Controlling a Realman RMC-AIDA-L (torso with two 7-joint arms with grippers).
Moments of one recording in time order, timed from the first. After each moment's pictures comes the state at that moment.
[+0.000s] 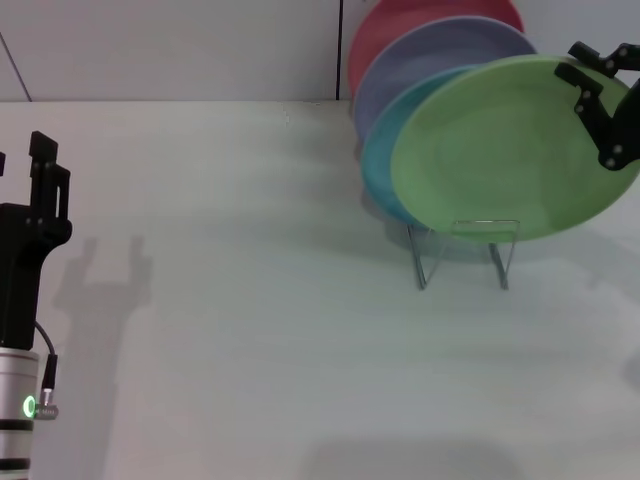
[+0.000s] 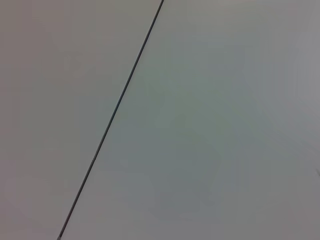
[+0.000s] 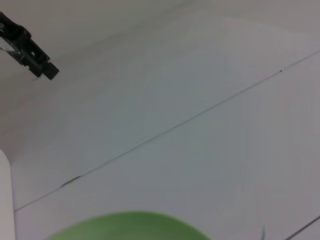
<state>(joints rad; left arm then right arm) -0.26 -2.08 -0.34 -0.57 1.74 1.59 -0.04 0.66 1.93 0.40 -0.28 -2.39 -1.83 -0.27</state>
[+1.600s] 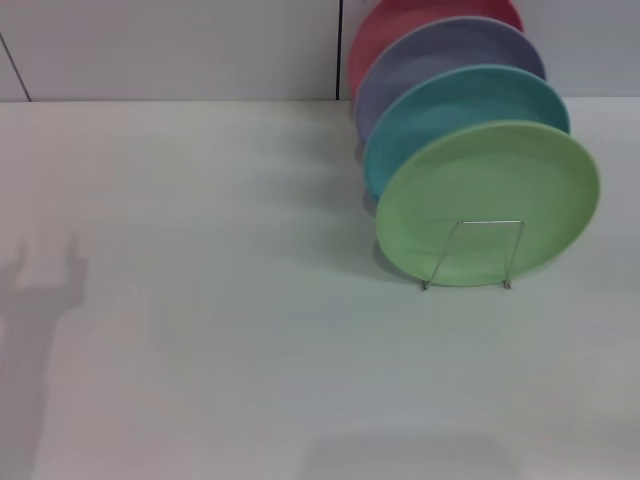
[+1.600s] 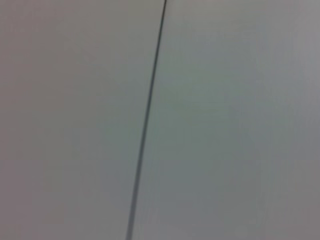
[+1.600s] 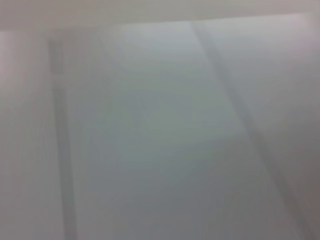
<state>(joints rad) -0.27 -2.07 -0.39 -0.35 1.73 1.63 -0.05 0.37 2.03 0.39 -0.23 -1.24 -1.64 0.68</state>
